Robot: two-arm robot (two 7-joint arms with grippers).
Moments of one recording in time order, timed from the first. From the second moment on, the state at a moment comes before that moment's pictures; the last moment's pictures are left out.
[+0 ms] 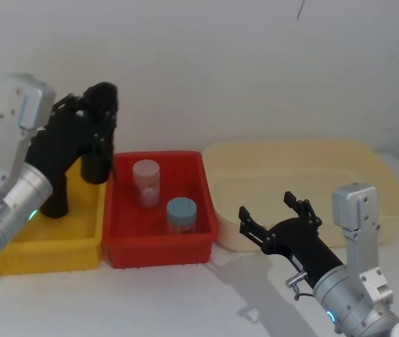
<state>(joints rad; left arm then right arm) -0.48 0.25 0.40 -1.53 -0.21 -0.03 -0.25 -0.01 0.34 -0.23 -1.77 0.29 0.03 0.07</state>
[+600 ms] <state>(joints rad) -0.59 0.19 0.48 -1.50 -0.28 -0.03 -0.42 -0.01 0.34 -0.23 -1.77 0.29 0.03 0.07</state>
